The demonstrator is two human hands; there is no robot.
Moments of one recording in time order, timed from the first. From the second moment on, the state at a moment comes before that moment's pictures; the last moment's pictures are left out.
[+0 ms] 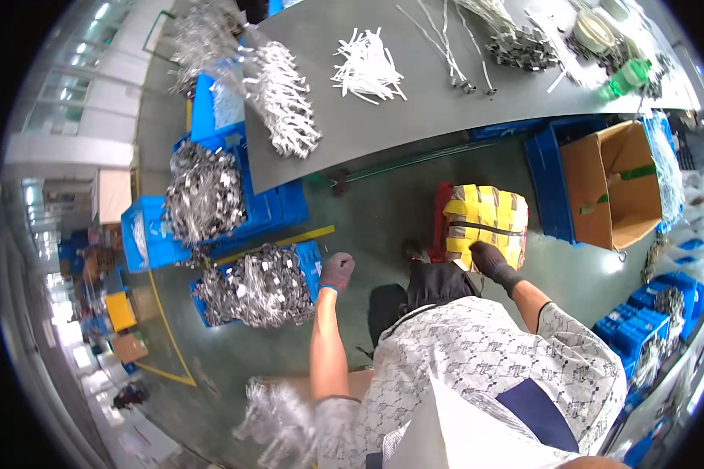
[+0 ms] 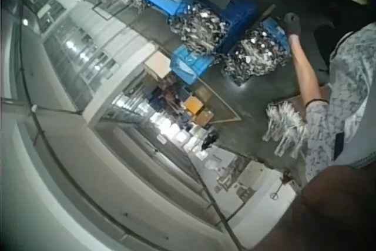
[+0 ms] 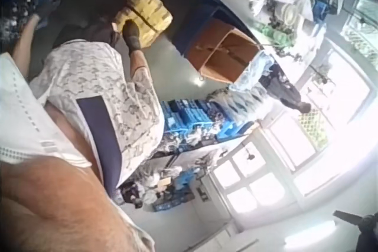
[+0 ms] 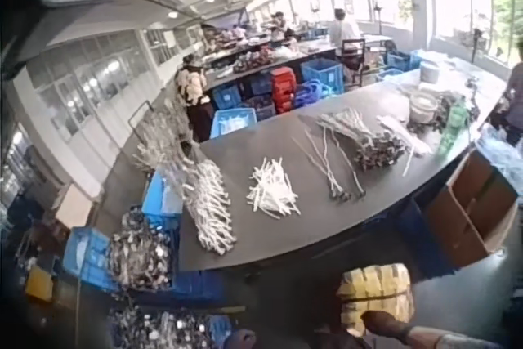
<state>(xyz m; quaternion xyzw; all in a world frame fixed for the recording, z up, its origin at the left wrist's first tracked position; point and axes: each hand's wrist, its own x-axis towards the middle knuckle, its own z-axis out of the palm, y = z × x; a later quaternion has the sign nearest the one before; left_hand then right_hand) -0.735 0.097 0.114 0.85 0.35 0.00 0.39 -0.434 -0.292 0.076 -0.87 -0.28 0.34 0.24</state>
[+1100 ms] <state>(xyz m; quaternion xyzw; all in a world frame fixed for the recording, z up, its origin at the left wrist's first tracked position) -0.147 0.233 0.059 0.84 0.44 -0.15 0.27 -0.083 -0.143 0.121 -0.90 0.00 0.17 0.39</state>
